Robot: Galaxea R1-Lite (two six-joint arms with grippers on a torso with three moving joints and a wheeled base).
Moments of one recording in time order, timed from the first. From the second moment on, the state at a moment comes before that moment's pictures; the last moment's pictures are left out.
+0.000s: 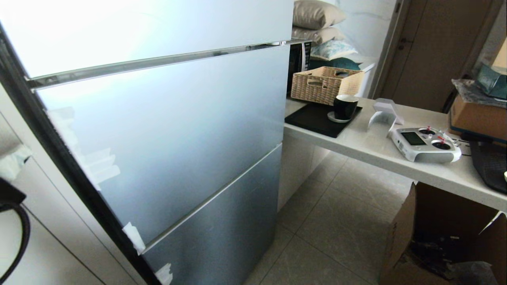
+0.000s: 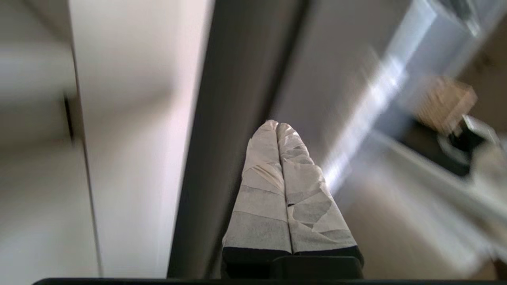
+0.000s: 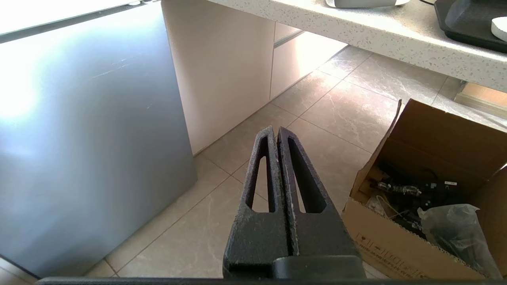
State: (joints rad) left arm 0.00 0.98 -0.39 -0.77 0.13 -0.20; right arm 0.01 0.00 0.00 0.00 0.00 0.00
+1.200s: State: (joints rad) left arm -0.11 1.22 -0.41 -0.93 0.15 -0.26; right arm 0.01 0.00 0.00 0.00 0.00 0.00
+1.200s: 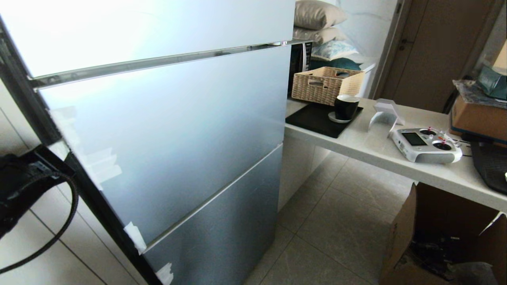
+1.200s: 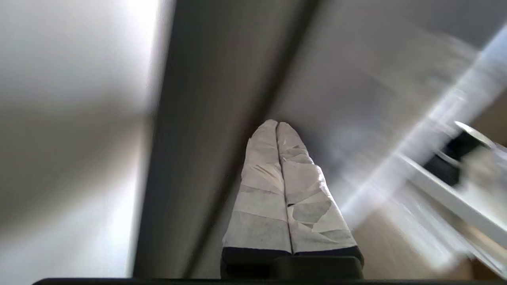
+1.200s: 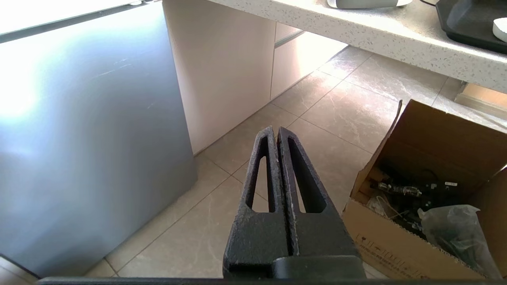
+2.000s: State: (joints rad) left arm -0.27 1.11 -0.32 -0.93 0.08 -0.26; right arm 0.01 0.00 0.00 0.00 0.00 0.00
